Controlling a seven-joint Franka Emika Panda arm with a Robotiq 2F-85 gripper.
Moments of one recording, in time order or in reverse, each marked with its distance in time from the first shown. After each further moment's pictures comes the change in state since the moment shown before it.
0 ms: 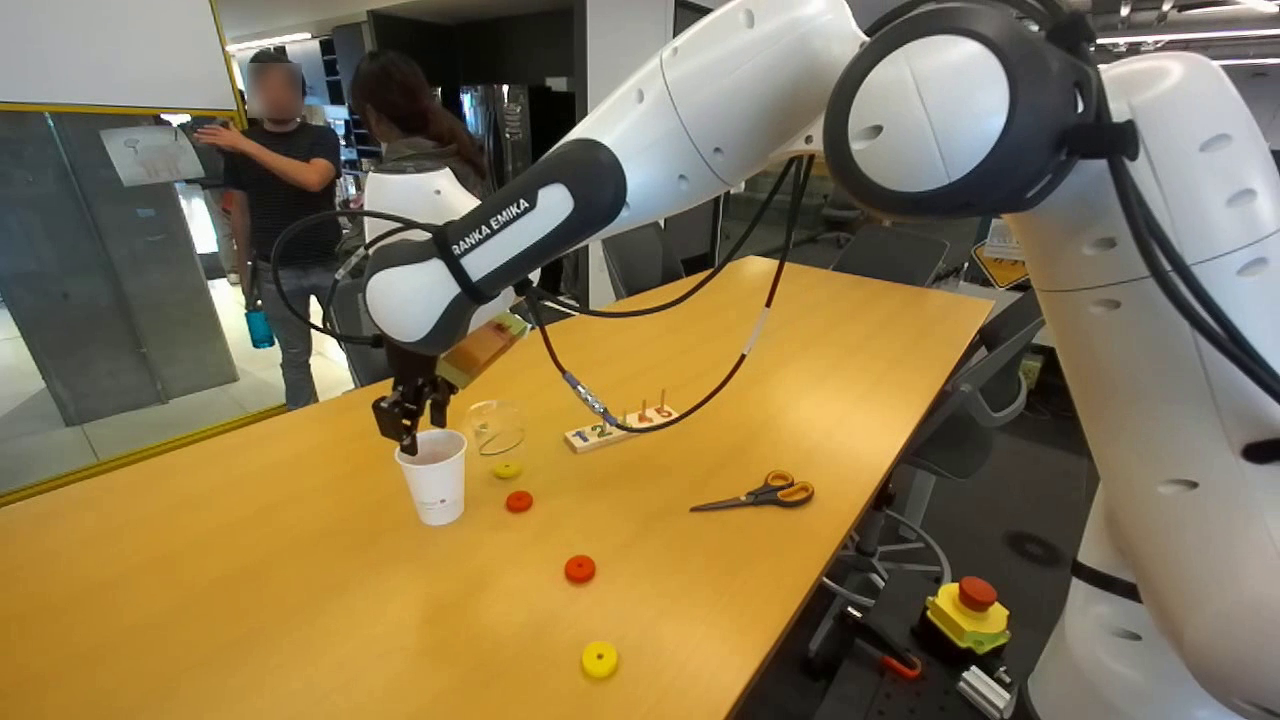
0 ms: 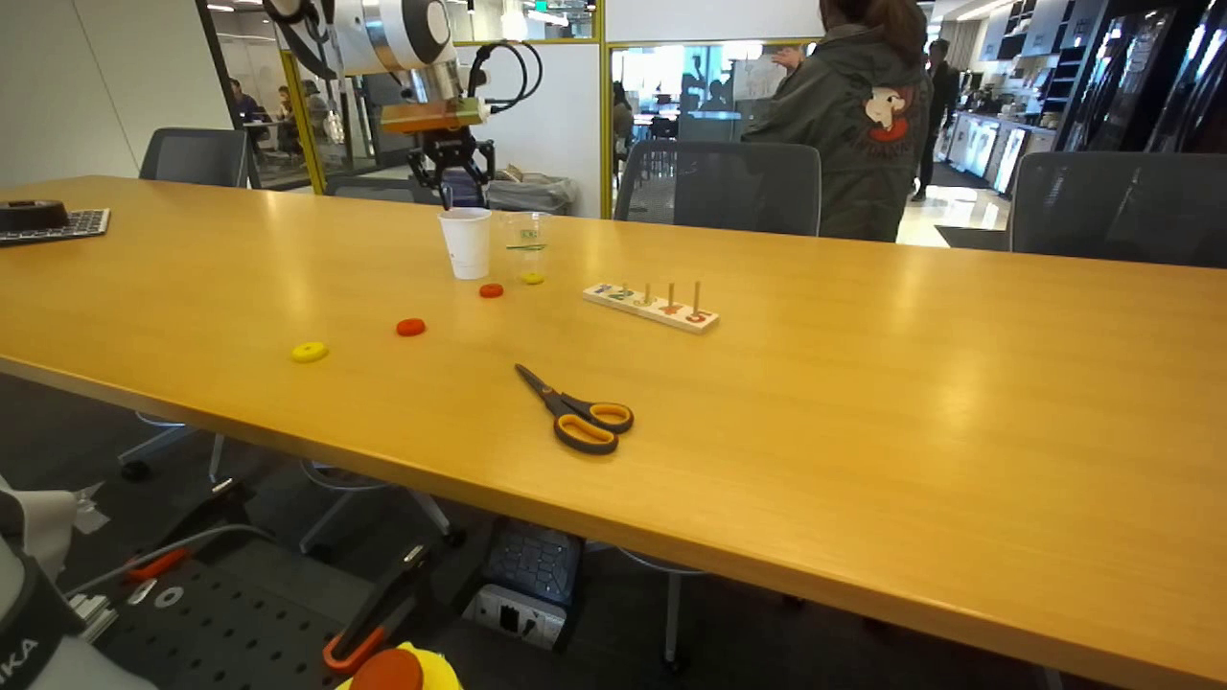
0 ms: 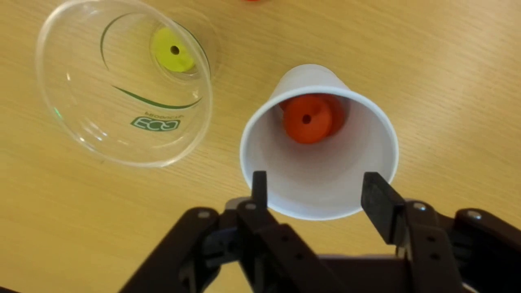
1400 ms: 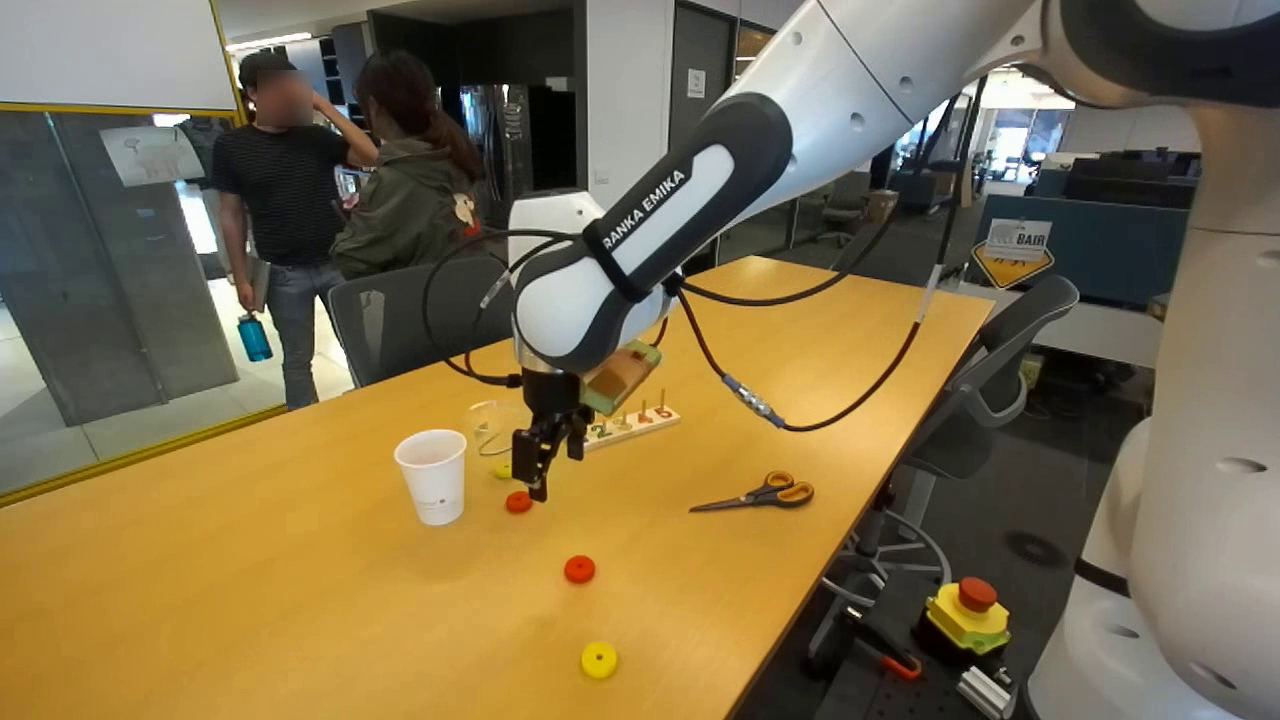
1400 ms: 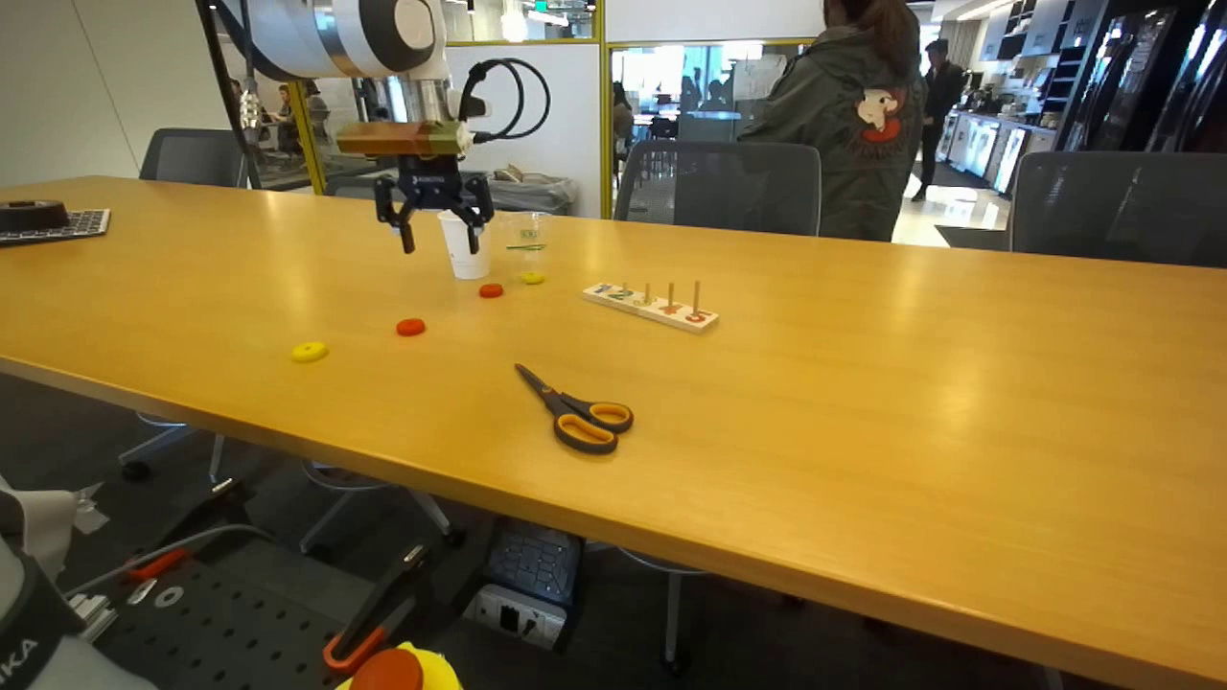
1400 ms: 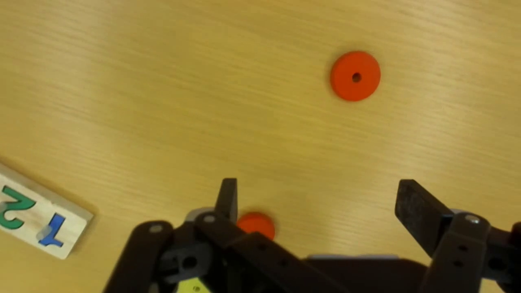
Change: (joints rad) arm -0.093 -0.381 -0.002 -0.608 0.122 0.061 -0.043
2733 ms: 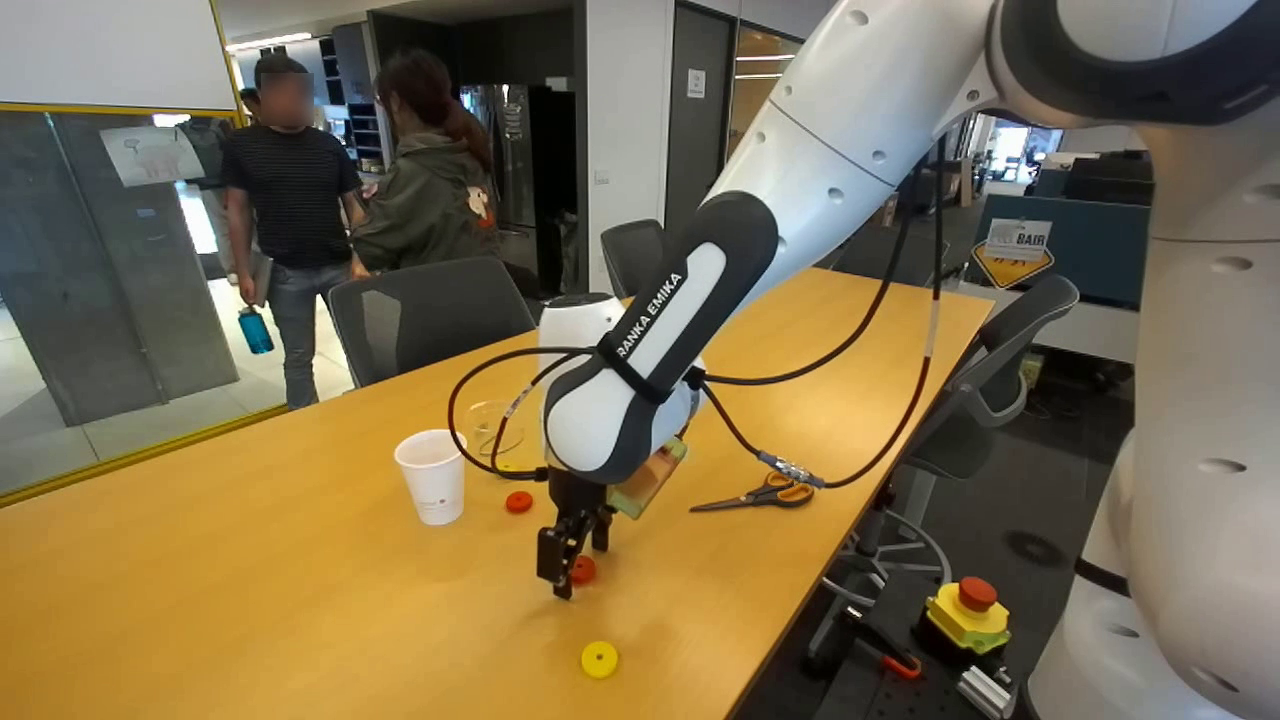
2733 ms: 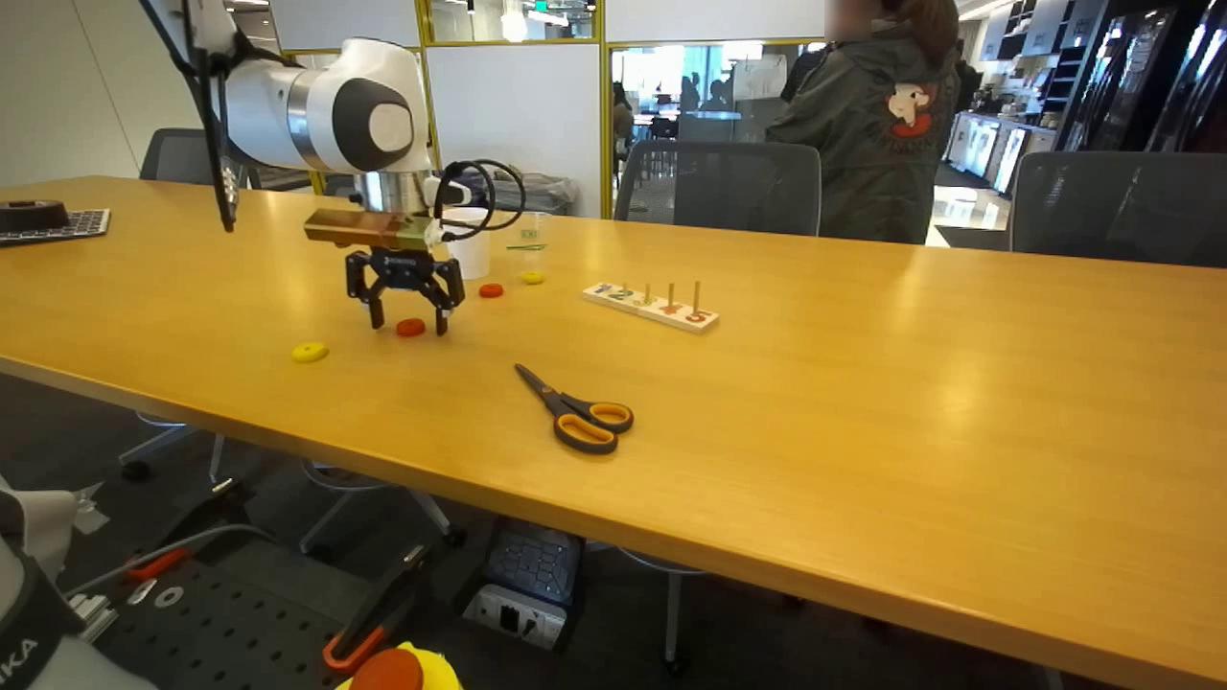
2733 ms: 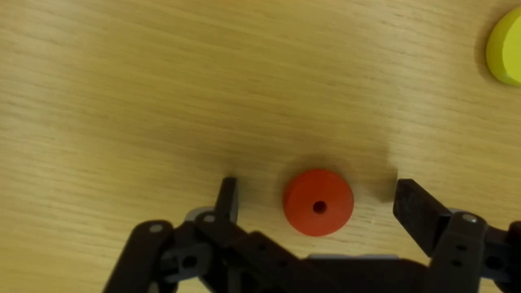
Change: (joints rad) arm 0.000 0.084 0.040 -0.179 0.085 0.205 0.004
